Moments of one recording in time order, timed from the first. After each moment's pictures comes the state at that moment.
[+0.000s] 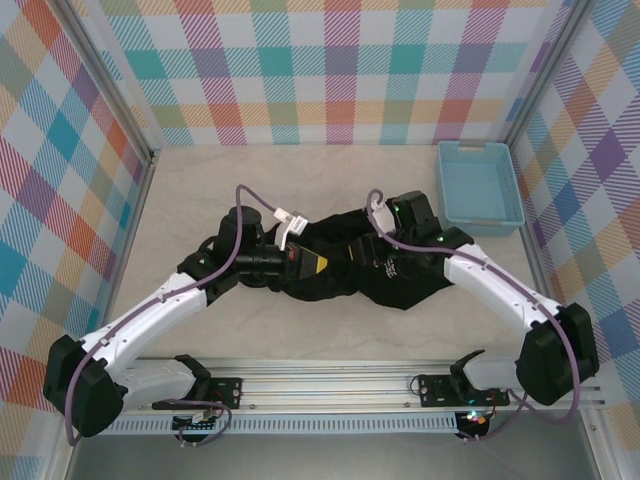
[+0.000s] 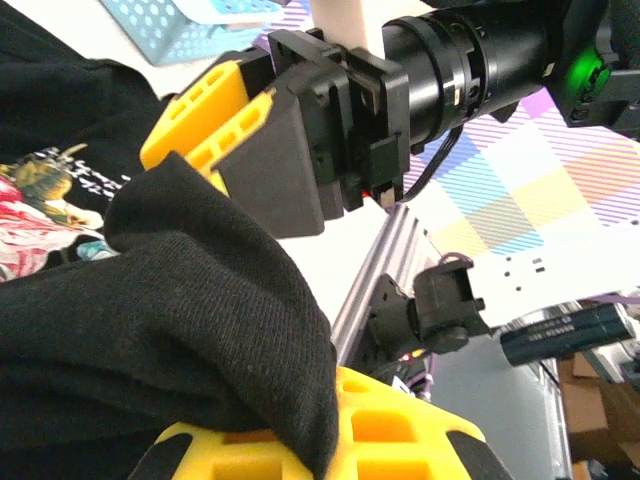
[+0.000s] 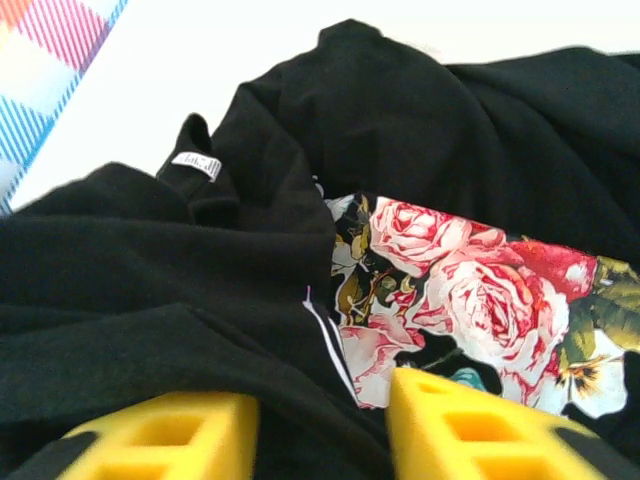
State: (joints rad) left arm -0.61 1.14 0.88 -0.21 0.75 -0.45; right arm 0.53 1.29 0.97 -0.47 -0.45 0.18
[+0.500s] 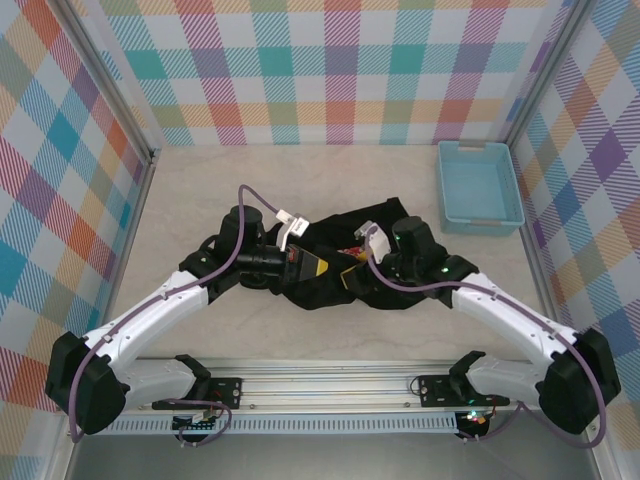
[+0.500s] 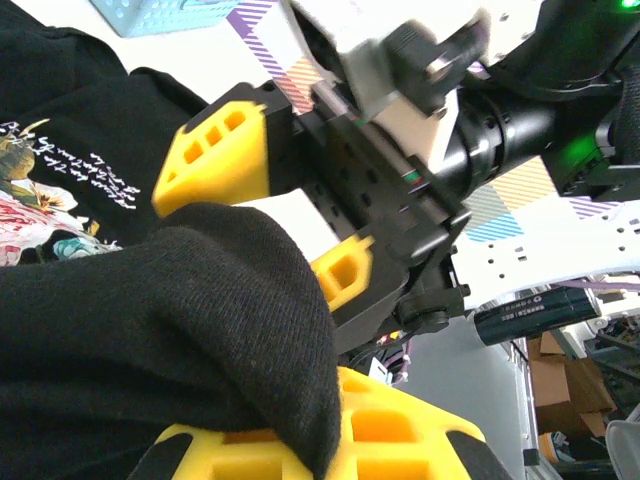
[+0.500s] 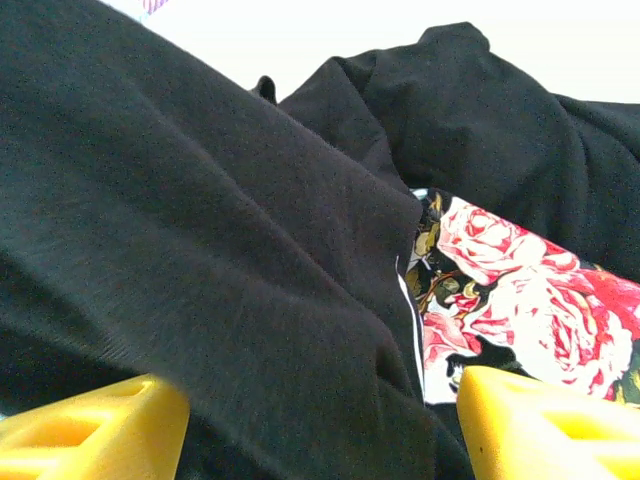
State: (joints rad) left arm -0.60 1.16 0.88 -0.21 0.80 -0.45; right arm 0.64 1.15 0.79 -0.32 -0.42 0.04
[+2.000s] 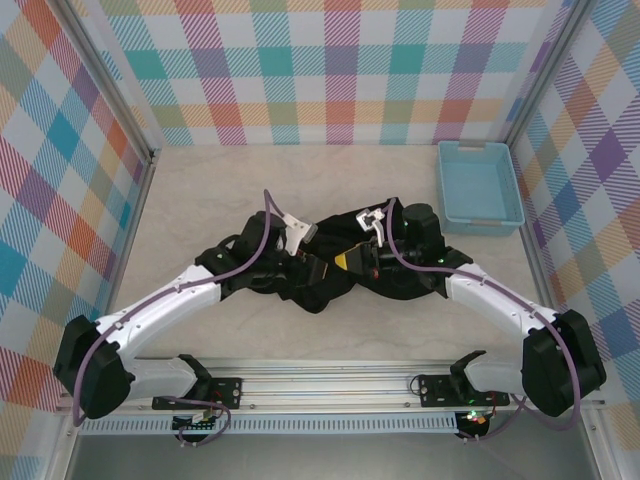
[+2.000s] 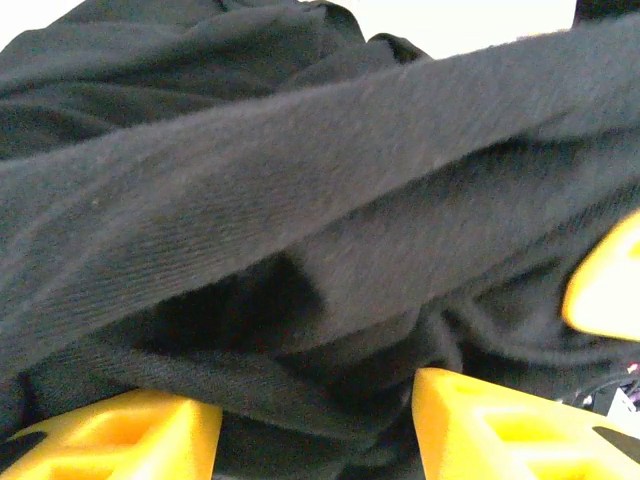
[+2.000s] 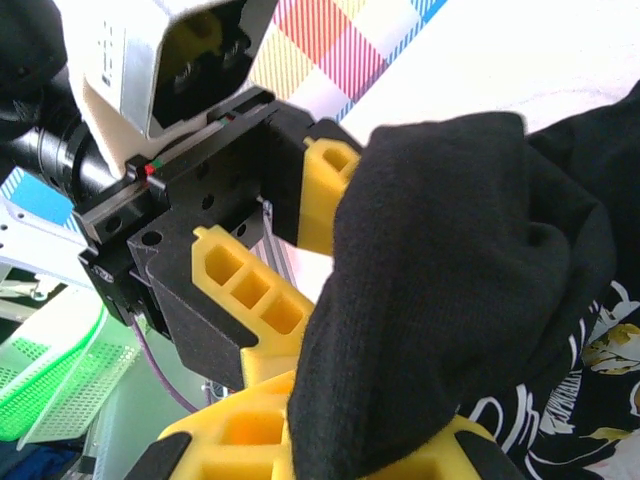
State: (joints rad) left arm -0.71 1.25 0.95 -0.40 0.31 -0.28; right arm 0.52 1.24 0.75 0.04 -0.94 0.41
